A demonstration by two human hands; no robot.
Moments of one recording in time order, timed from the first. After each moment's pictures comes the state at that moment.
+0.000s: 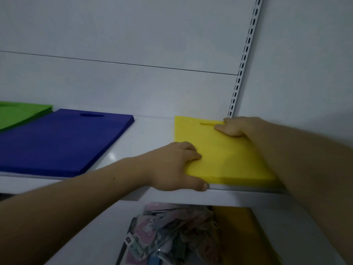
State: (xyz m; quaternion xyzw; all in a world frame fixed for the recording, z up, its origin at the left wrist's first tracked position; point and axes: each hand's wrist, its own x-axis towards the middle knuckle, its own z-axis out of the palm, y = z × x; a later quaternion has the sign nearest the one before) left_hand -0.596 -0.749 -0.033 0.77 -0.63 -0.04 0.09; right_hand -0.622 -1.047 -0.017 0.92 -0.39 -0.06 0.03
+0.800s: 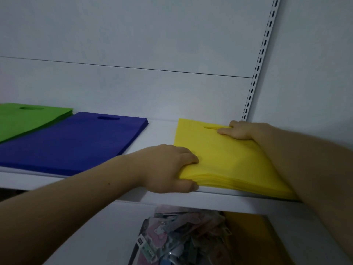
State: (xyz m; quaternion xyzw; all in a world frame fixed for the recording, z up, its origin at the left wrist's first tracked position) left_hand -0.576 -0.717 -0.026 0.76 -0.64 0.02 0.00; right_hand -0.599 -1.051 -0.026 0.93 -0.35 -0.05 -0.05
